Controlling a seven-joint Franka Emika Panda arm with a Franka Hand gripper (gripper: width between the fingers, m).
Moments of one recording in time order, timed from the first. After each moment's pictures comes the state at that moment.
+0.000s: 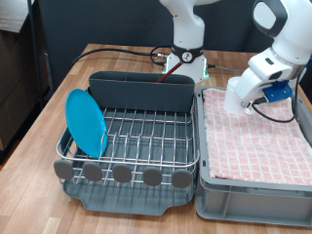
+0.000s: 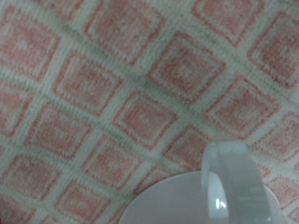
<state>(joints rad) 0.49 0.12 -0.01 -2.40 -0.16 2.24 0.75</state>
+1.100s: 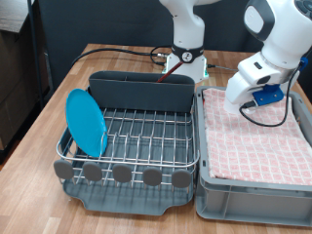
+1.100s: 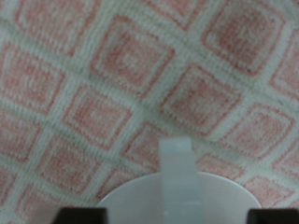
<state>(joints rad) 0.47 0.13 -0.05 -2.40 -0.11 2.25 0.72</state>
